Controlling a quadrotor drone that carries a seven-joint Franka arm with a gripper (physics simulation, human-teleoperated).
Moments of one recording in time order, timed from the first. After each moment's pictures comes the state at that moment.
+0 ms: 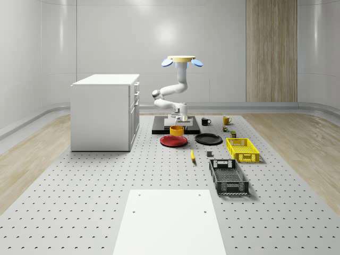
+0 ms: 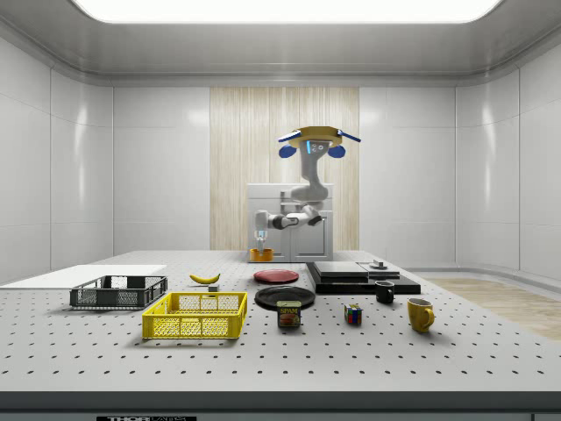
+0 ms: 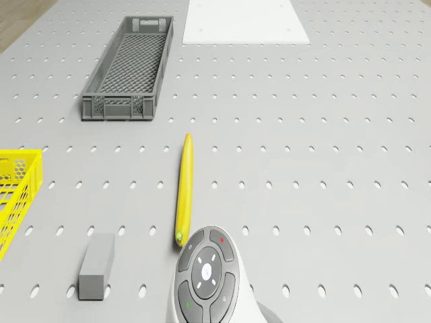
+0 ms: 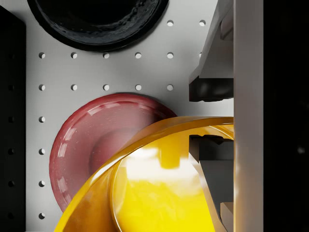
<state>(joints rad) -1.17 -1.29 0.92 -2.69 -2.27 1.58 1.60</state>
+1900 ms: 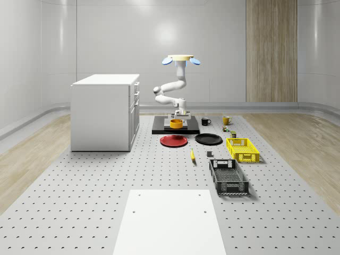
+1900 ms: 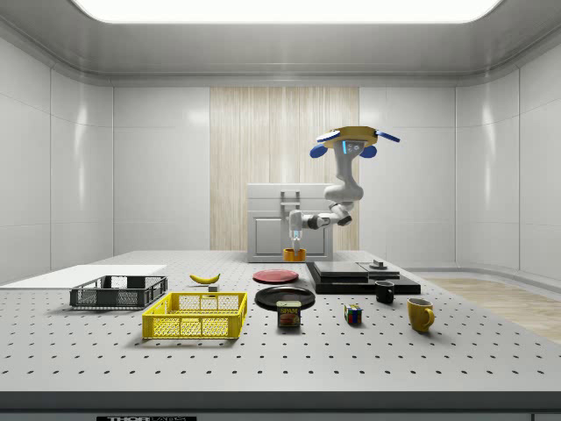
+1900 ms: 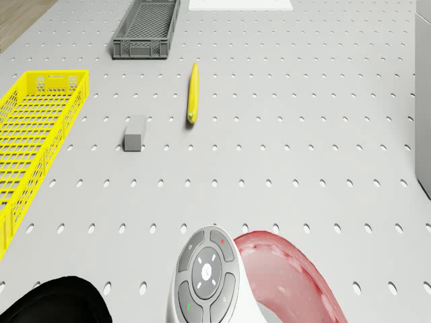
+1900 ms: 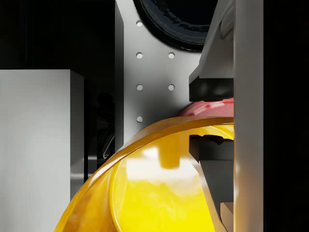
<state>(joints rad) -1.17 -1.29 0.92 -2.69 -2.27 1.58 1.60</state>
